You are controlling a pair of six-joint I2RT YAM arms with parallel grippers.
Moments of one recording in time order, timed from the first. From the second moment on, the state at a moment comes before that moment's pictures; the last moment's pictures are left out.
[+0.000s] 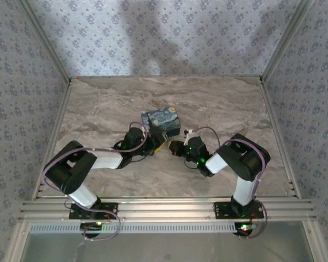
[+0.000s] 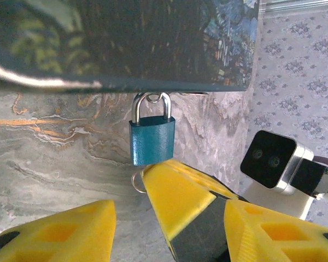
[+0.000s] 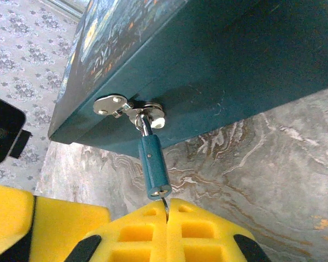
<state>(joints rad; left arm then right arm) -0.69 1.61 0.55 0.56 0.31 -1.30 0.70 1.80 0.43 1.00 -0.14 0.92</state>
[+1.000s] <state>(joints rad) -0.70 1.83 0.57 0.82 0.14 -1.47 0.70 1.80 0.50 0.93 -0.17 1.04</state>
